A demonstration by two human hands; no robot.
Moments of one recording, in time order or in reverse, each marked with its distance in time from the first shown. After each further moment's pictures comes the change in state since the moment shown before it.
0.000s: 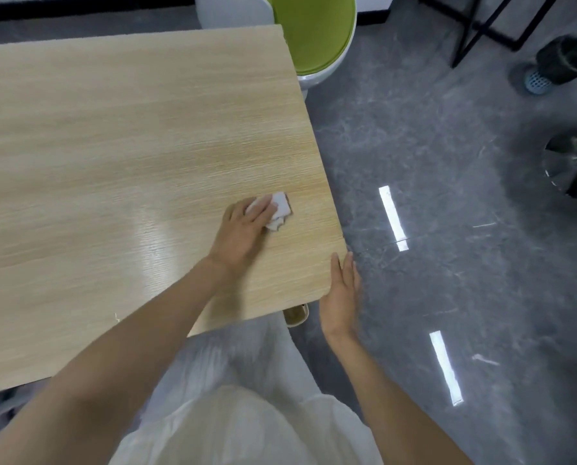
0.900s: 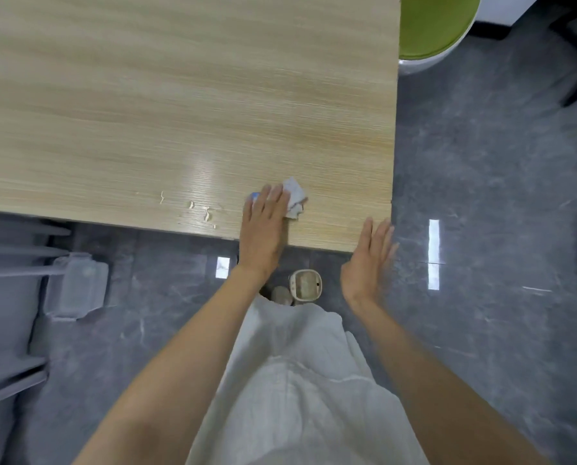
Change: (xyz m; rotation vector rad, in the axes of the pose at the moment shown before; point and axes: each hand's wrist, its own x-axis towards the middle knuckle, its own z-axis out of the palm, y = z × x) left_hand -0.109 0.101 0.012 -0.009 0.102 -0.678; right_hand -0.007 0.030 0.001 -0.340 -0.008 -0.327
